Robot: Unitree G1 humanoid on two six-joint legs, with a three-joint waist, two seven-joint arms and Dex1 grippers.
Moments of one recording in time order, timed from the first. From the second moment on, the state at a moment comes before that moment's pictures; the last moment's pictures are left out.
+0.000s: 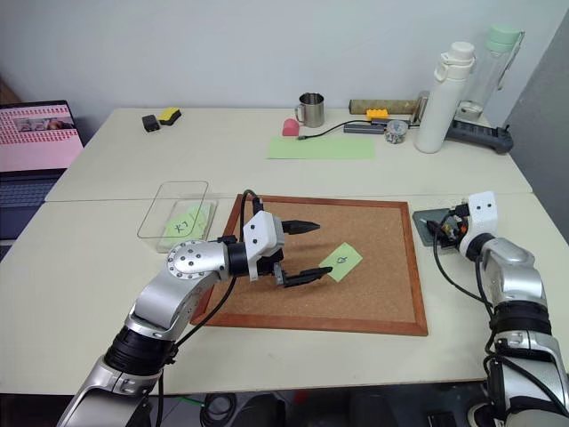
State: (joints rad) left arm -0.46 0.46 -0.25 -0.16 -0.24 0.27 -0.92; right arm -0.59 -0.59 -0.18 0.62 0.18 0.27 0.55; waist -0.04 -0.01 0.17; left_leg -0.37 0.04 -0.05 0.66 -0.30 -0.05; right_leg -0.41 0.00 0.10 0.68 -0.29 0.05
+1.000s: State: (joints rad) left arm -0.48 0.48 -0.24 -0.02 -0.23 0.27 -0.98; right arm -0.22 -0.65 -0.21 -0.29 0.50 0.58 0.73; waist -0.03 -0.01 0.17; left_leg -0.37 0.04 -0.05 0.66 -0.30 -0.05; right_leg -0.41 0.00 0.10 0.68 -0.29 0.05
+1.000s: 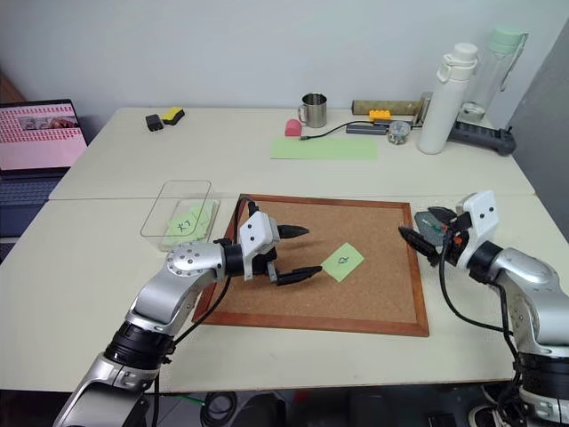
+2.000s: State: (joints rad) left arm -0.61 0.37 -0.36 0.28 -0.12 0.05 -1.12; right arm -0.13 -0.64 -0.03 -0.45 0.45 0.63 0.70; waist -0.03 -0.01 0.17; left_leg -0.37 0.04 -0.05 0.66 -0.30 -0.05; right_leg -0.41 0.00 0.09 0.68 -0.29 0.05
